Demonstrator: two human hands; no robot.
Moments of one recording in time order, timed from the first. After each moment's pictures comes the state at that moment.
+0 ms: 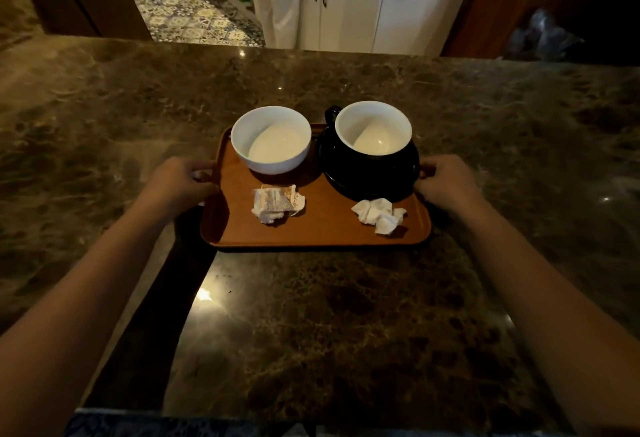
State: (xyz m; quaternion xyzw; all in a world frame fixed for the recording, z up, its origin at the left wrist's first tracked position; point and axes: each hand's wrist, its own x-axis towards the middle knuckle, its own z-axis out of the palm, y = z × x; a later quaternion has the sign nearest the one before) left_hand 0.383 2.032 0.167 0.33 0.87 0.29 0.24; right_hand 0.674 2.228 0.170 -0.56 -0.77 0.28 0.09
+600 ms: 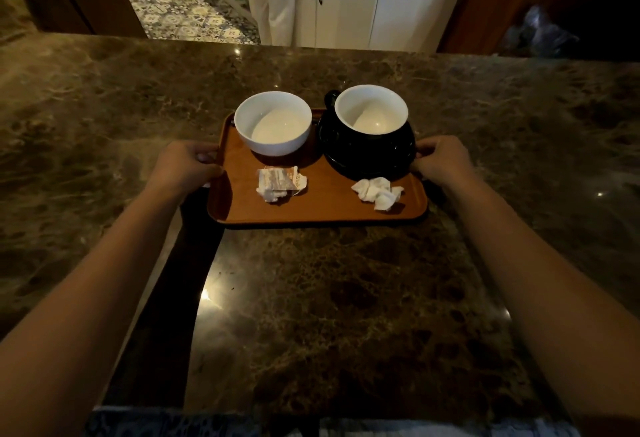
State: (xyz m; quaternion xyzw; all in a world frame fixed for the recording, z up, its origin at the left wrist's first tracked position) left_hand 0.383 2.056 0.169 0.28 0.86 0.36 0.25; right_hand 0.659 2.246 0.174 -0.60 -0.71 0.36 0.14
